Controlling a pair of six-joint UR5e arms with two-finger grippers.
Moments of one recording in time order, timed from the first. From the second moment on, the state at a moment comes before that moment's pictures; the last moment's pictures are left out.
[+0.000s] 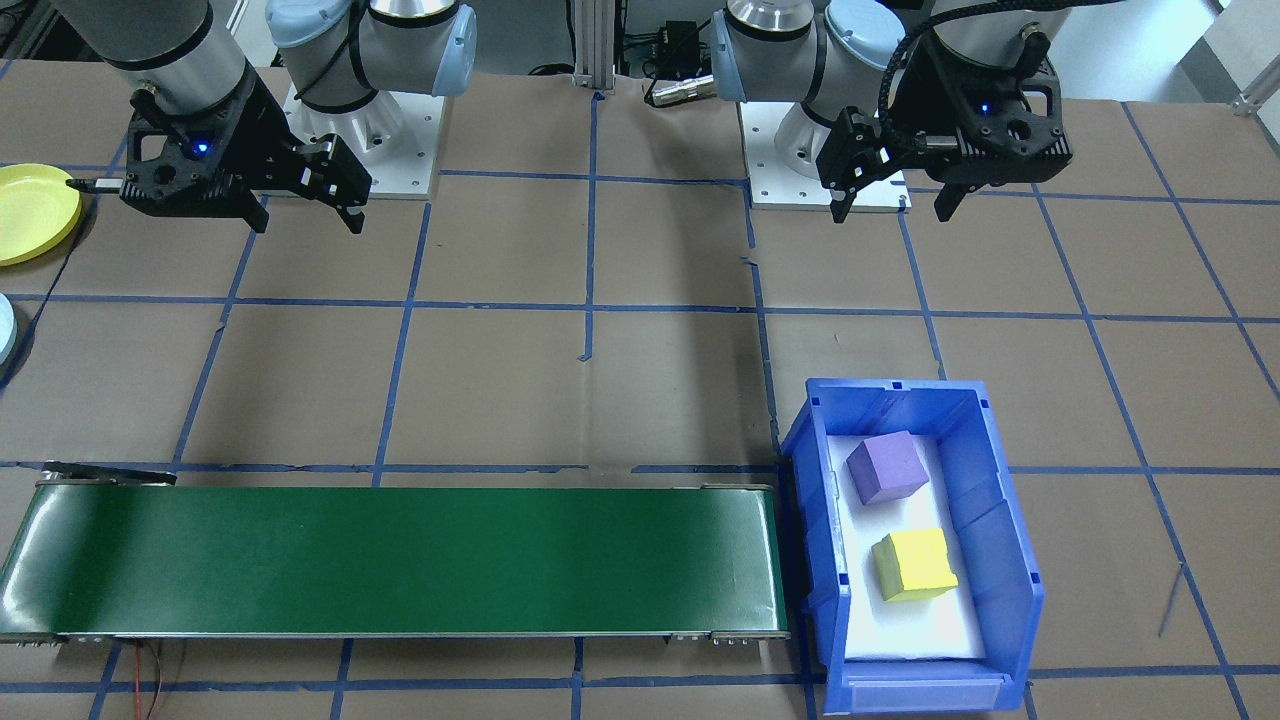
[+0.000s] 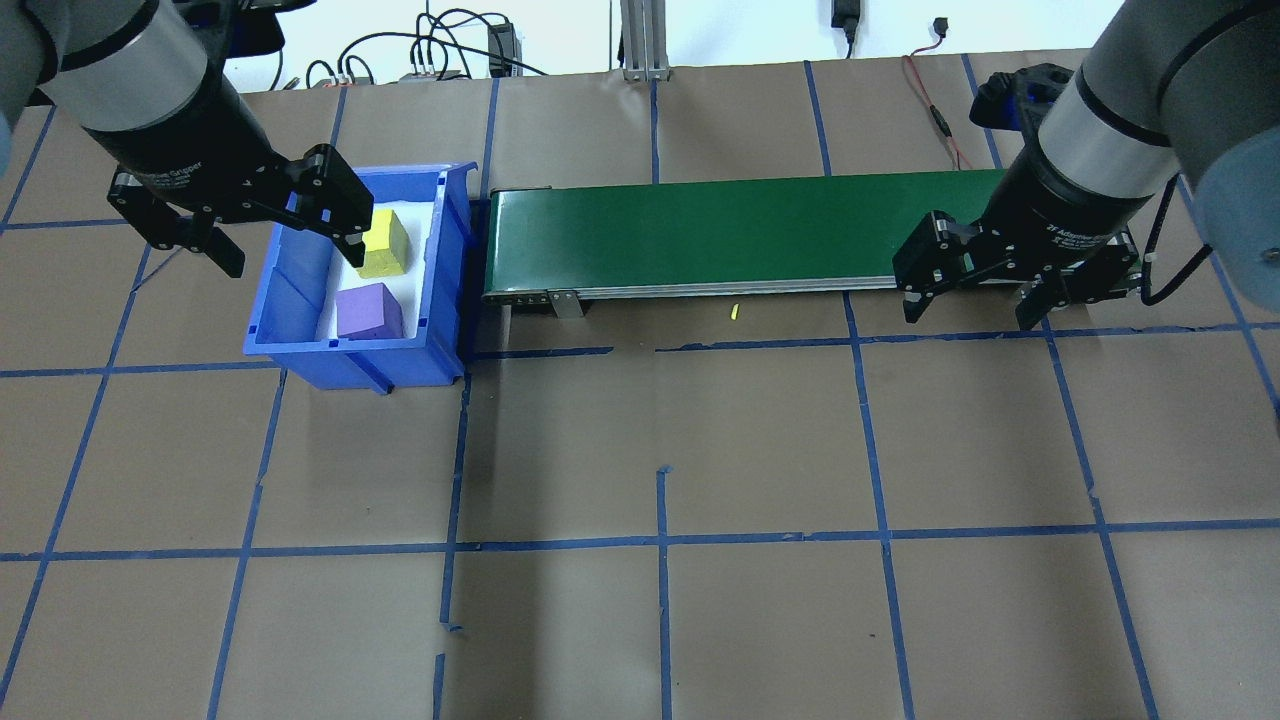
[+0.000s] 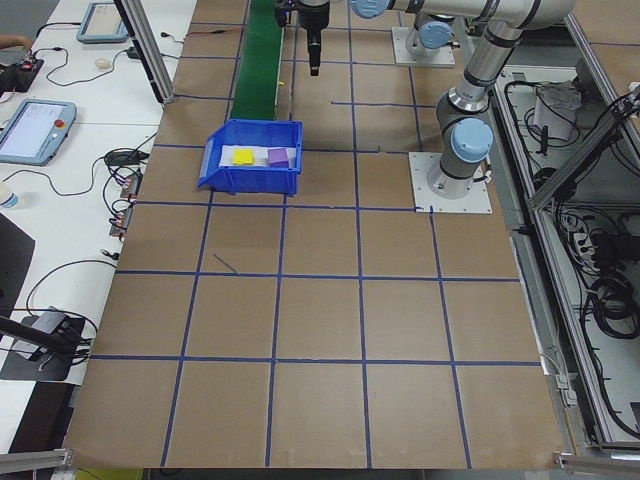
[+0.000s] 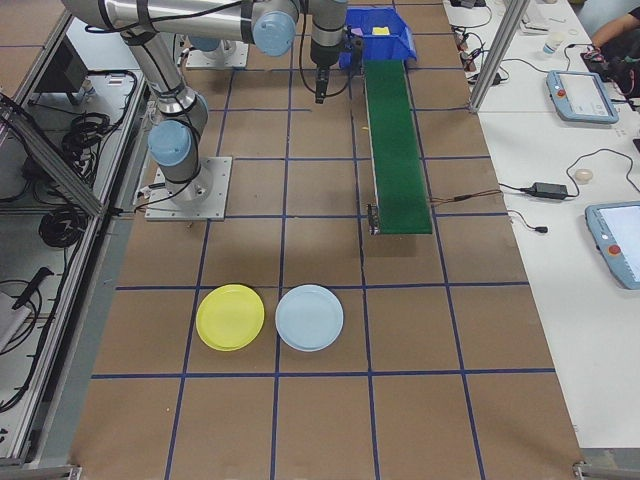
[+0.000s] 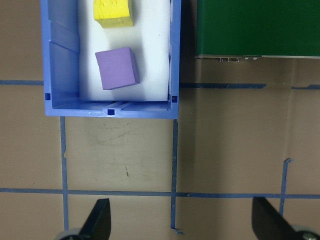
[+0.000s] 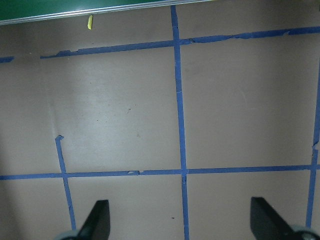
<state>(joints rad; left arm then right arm) -1.54 -1.50 -1.55 -1.67 1.58 -0.02 1.48 -1.69 1.75 -1.55 -1.47 -0.03</state>
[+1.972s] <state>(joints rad) -1.38 -1.91 -1.68 -1.28 1.57 0.09 1.48 -1.69 1.75 -1.55 -1.47 -0.03</state>
